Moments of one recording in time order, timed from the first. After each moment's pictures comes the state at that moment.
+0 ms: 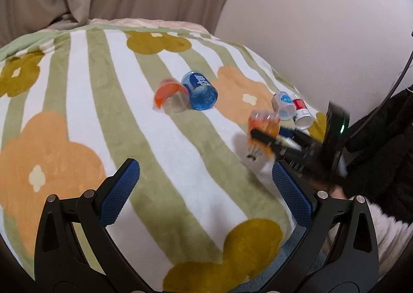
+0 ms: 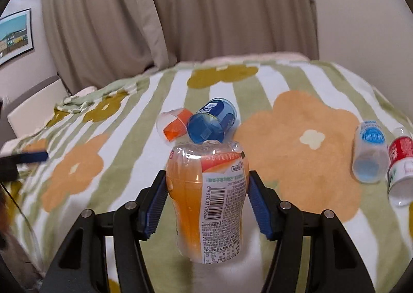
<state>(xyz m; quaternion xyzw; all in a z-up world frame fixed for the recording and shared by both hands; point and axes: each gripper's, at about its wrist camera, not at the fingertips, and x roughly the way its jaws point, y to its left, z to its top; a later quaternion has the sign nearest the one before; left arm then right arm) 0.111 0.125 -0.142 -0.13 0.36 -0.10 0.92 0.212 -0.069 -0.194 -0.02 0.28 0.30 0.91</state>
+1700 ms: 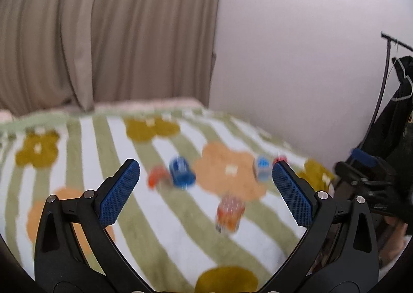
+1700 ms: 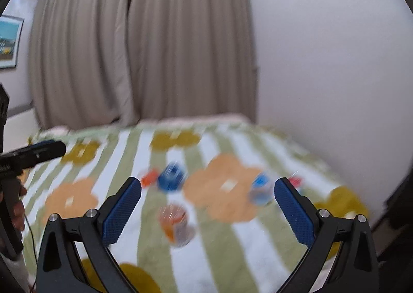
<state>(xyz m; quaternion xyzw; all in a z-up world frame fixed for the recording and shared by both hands) 0.048 0.049 -0.012 -0.05 0.15 -0.06 0.99 0.051 -0.167 -0.032 -0.01 0.13 0.11 0.99</state>
